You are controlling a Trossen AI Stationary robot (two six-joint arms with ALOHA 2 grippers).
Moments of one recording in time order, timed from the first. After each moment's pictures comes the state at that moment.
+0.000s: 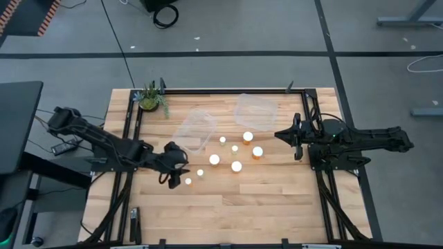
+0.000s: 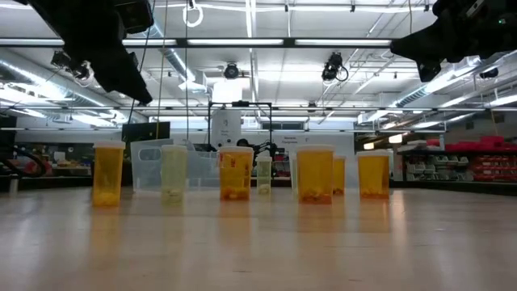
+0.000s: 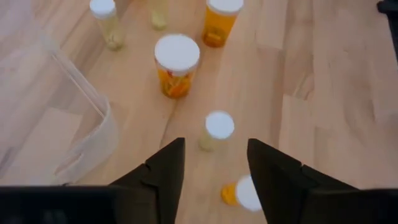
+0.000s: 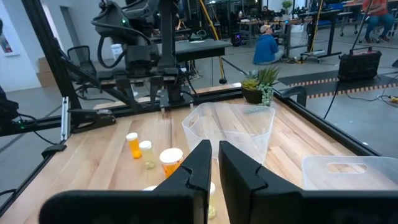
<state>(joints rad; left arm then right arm) -0.37 1.14 0.68 -0.34 -0.33 -0.55 -0.01 0.29 0.26 -0.03 0.11 0.12</state>
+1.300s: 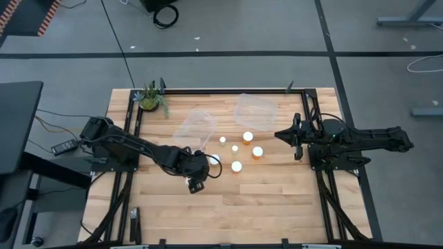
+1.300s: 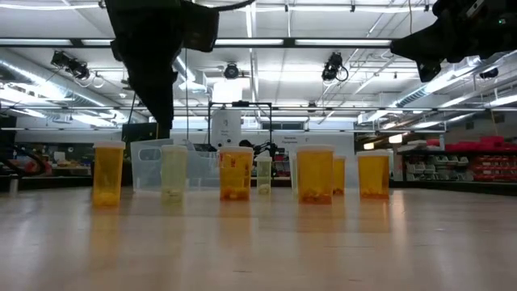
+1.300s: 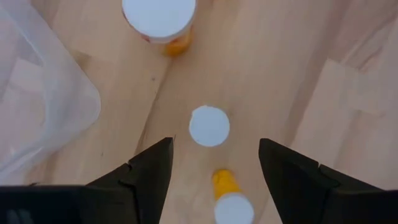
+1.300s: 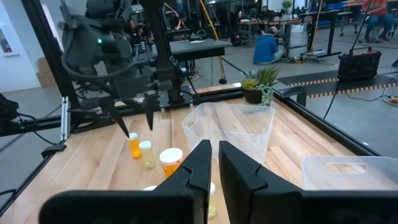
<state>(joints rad) -0.31 1.67 1.21 -0.81 -0.19 -0.65 -0.01 0.29 0.26 -0.03 0.11 0.12</state>
